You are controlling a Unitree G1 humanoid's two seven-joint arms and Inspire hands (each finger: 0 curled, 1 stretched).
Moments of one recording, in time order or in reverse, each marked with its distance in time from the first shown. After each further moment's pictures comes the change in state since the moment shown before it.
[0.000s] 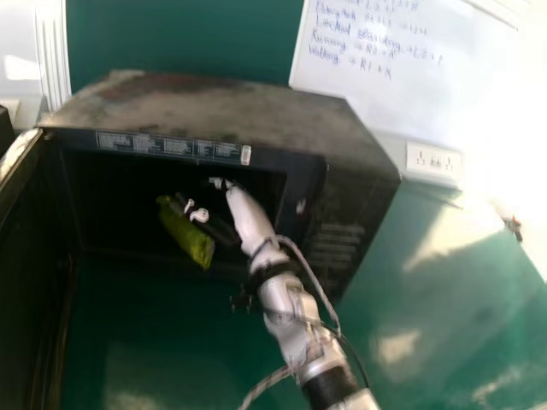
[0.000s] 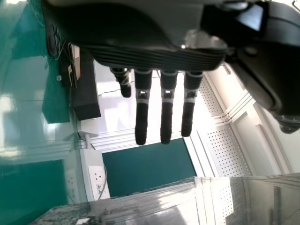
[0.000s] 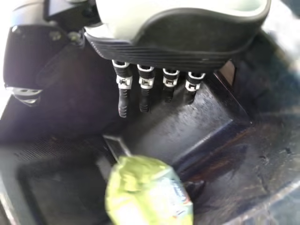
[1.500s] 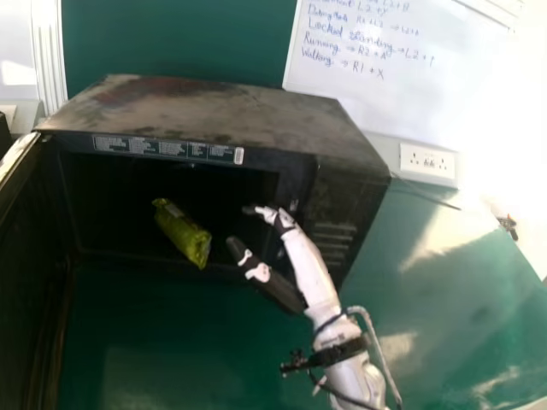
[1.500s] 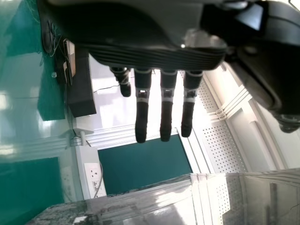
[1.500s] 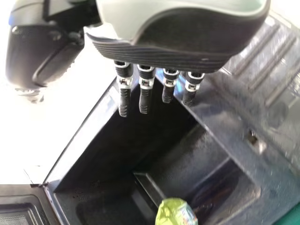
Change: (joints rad) left arm -0.027 0.035 0.001 0.058 0.003 -0.037 -0.003; right arm 0.531 -0.163 -0.166 -0.686 0.068 -0.101 0.164
